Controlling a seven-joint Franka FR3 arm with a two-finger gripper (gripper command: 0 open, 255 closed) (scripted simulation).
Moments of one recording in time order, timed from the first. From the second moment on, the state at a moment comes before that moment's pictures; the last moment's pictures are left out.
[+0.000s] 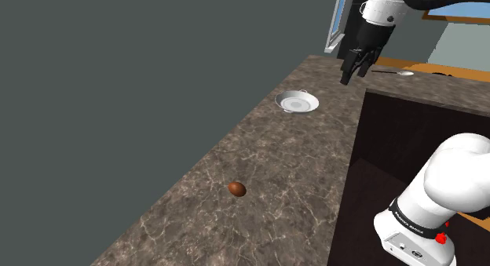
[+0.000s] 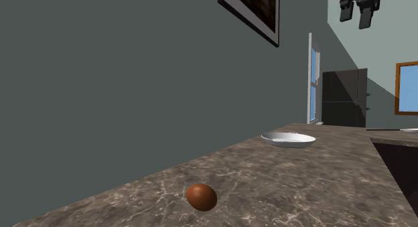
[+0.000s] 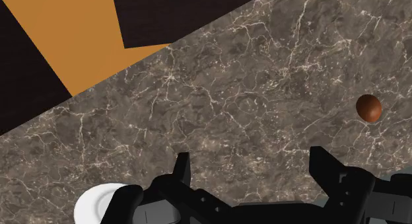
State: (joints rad) arm 0.02 -0.82 -0.02 -2.35 -0.03 1.63 0.06
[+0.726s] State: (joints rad) arm 0.08 -0.71 0.14 -2.47 0.03 1.86 0.22
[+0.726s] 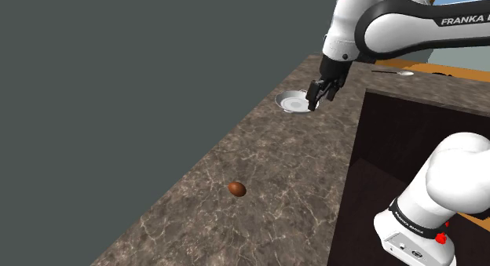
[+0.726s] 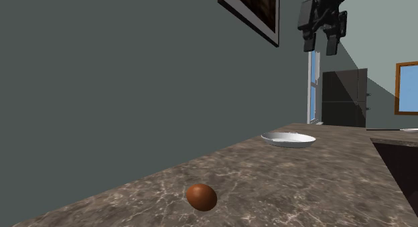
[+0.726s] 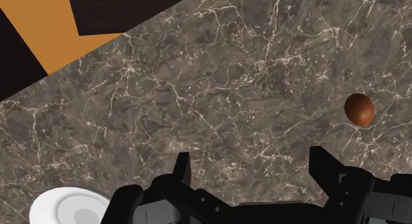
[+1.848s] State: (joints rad) arm 0.08 -0.21 0.47 -2.42 -0.07 2.29 0.61
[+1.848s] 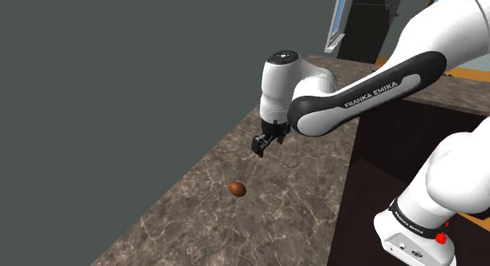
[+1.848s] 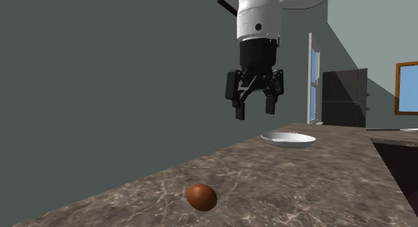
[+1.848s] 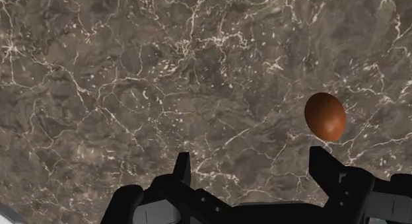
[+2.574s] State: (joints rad) arm 0.15 0.27 0.53 -2.16 -0.46 2.36 1.00
